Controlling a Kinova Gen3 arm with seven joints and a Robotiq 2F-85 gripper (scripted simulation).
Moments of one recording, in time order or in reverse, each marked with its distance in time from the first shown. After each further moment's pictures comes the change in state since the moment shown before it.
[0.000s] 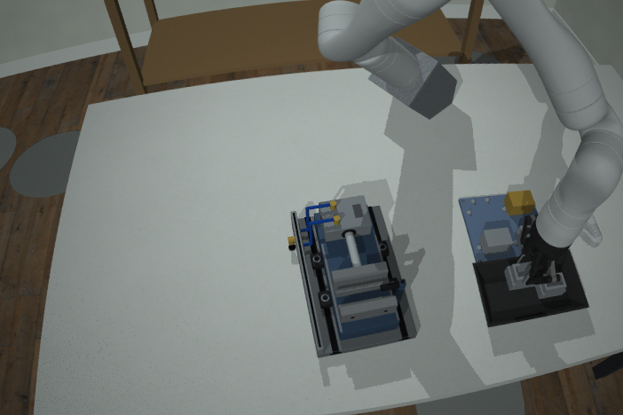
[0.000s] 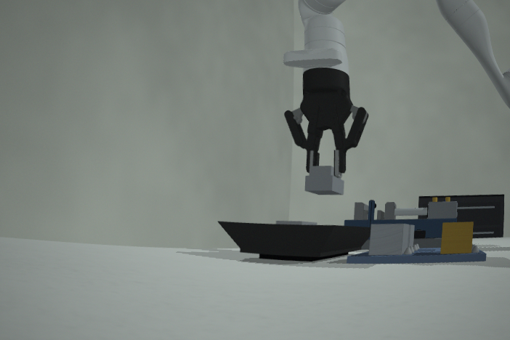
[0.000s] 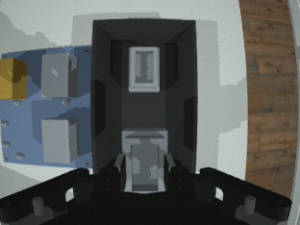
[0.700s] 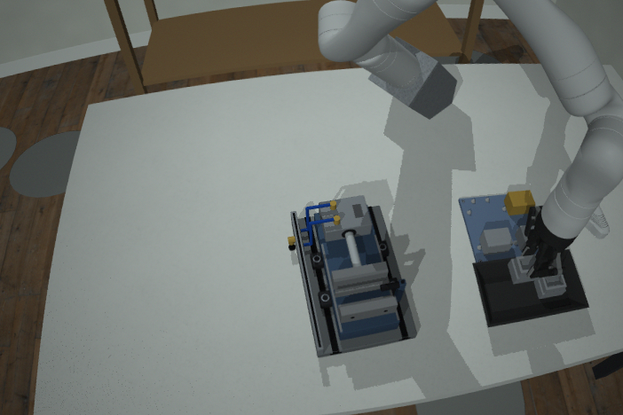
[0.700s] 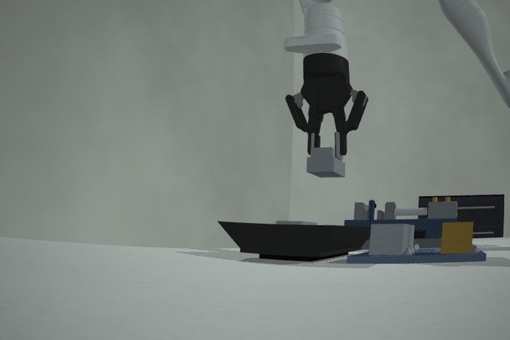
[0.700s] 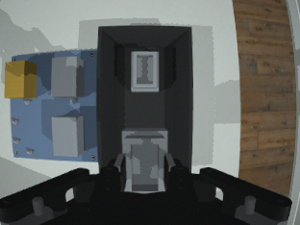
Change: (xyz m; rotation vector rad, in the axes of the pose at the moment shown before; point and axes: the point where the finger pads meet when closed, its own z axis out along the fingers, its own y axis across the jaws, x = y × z) arm -0.001 -0.001 -0.027 0.003 -0.005 0.001
